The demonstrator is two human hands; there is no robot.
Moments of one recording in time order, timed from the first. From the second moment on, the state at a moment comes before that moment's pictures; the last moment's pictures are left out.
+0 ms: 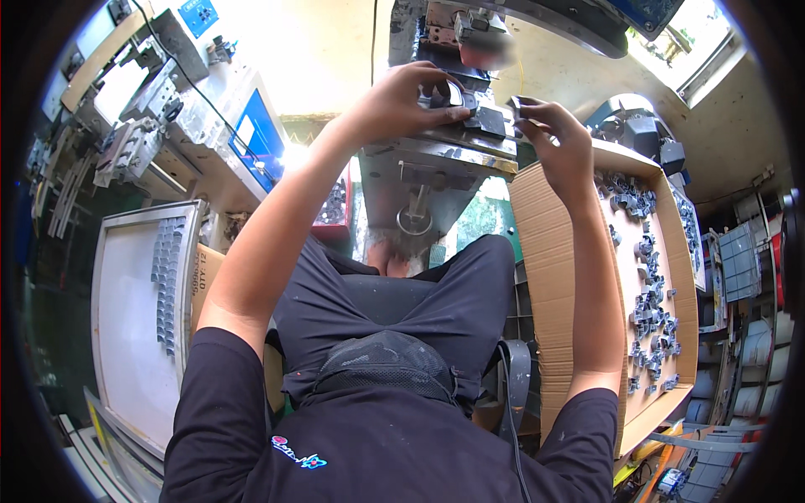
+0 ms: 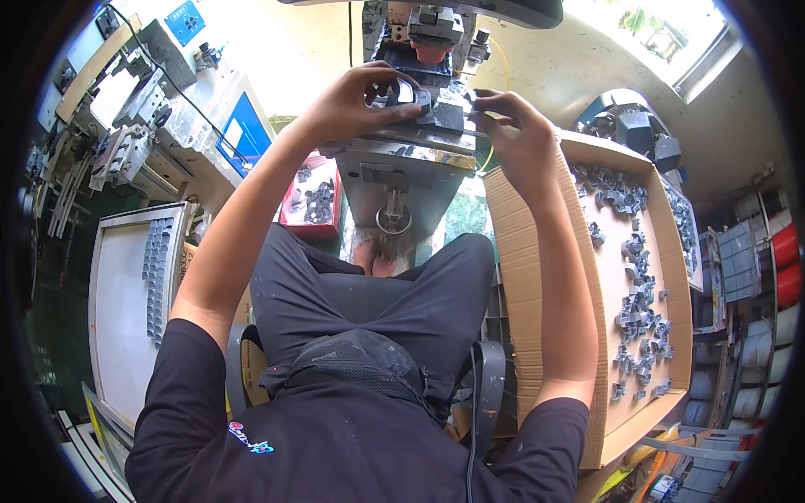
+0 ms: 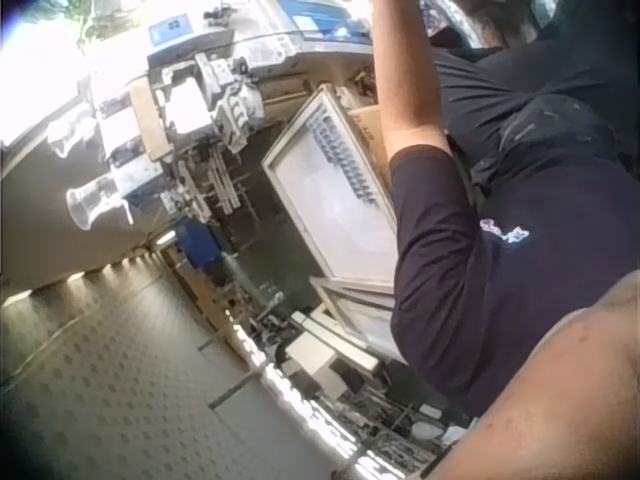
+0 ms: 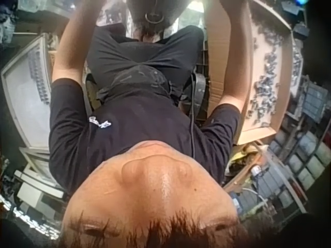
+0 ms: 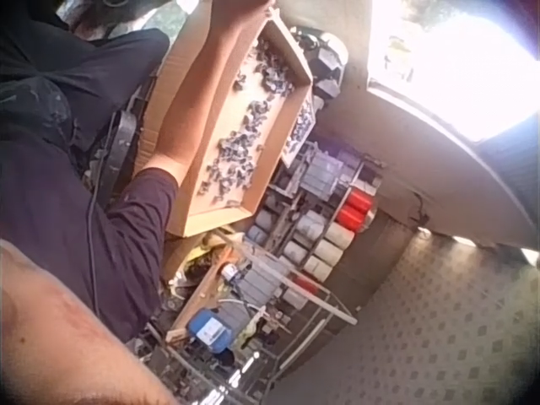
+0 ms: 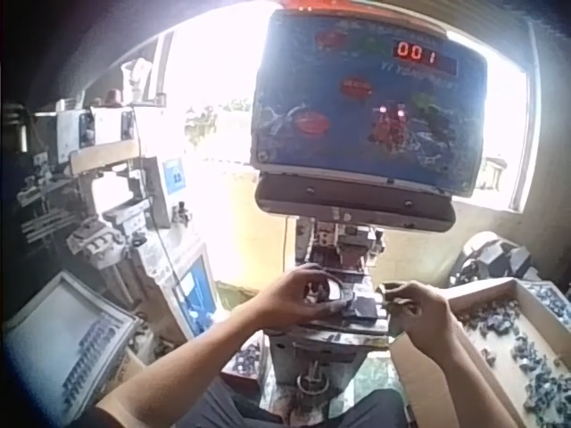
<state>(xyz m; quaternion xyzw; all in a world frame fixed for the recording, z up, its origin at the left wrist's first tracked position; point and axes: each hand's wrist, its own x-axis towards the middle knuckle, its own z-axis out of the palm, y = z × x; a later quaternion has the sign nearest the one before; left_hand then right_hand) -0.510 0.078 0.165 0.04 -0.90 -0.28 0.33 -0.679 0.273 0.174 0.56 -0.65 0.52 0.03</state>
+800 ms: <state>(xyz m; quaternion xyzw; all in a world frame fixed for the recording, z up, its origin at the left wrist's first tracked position) -0.272 0.200 0.156 0.08 -0.82 -0.45 0.35 -0.681 0.230 0.180 0.62 -0.68 0.39 0.00</state>
